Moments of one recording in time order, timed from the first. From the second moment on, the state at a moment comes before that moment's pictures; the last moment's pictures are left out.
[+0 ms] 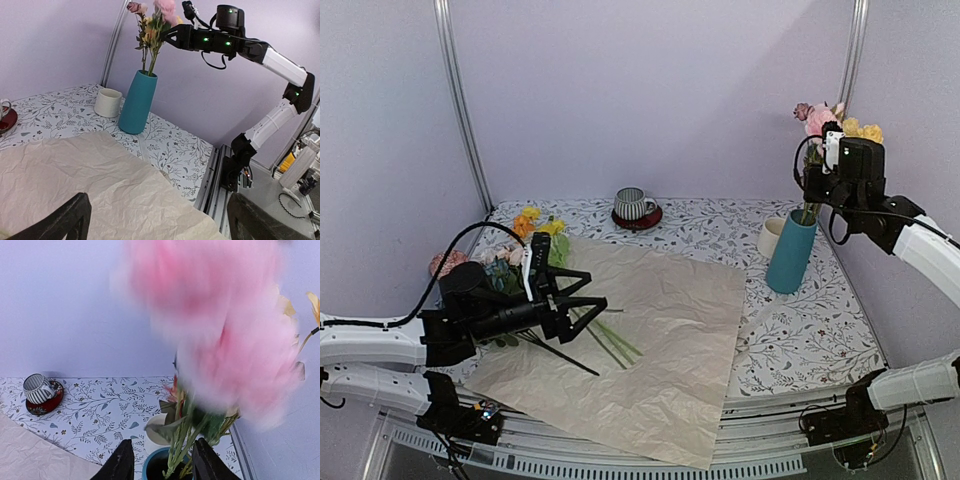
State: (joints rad) left arm -0.98 0.94 0.41 0.54 0.15 -0.35; right arm 0.39 1.17 1.14 -0.22 0.49 0.09
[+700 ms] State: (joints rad) left arm -0.98 0.96 0.41 0.46 0.00 -0.37; right arm 0.39 1.03 1.23 -0.50 0.09 0.15
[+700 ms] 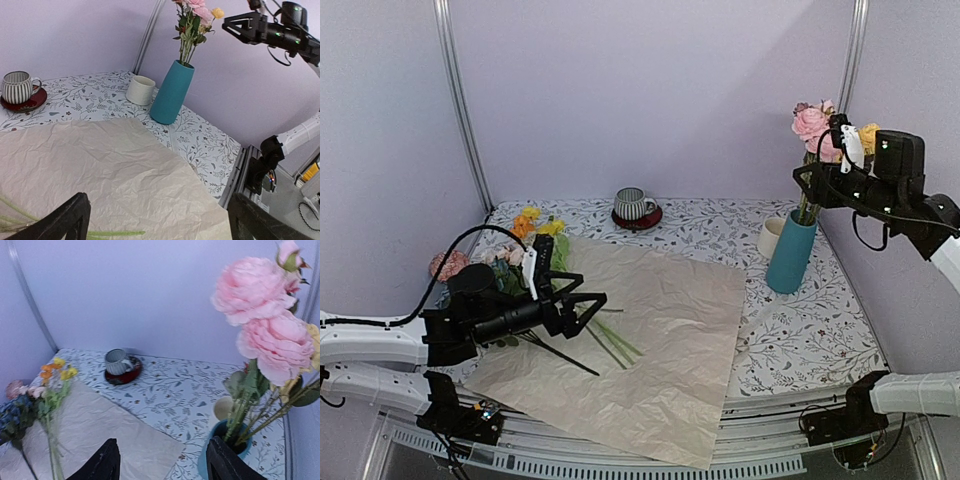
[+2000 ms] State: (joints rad) left arm -0.78 1.06 0.38 0.21 -0.18 -0.72; right arm 0.76 1.55 0.86 0.45 -0.45 0.11
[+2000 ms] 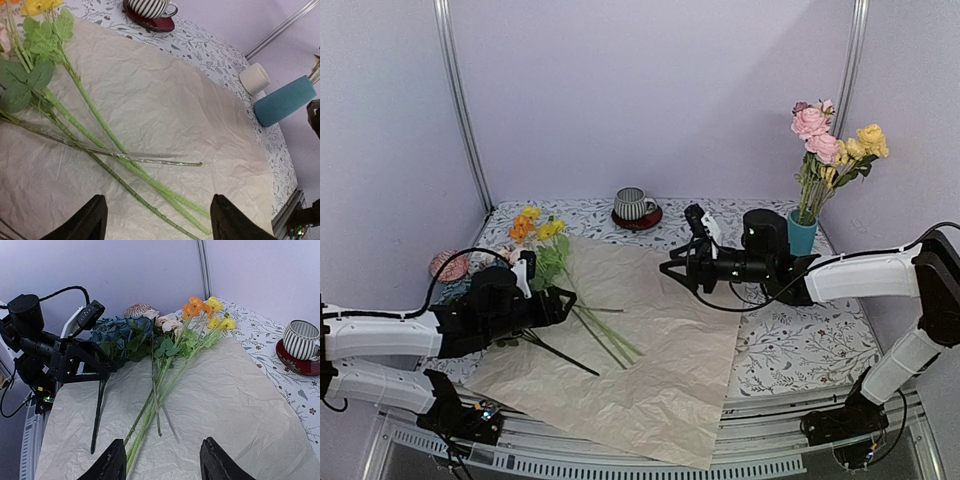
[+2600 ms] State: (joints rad) left arm -0.66 1.41 0.60 0.04 -0.20 -1.17; right arm 0.88 1.72 0.73 0.71 -0.28 0.02
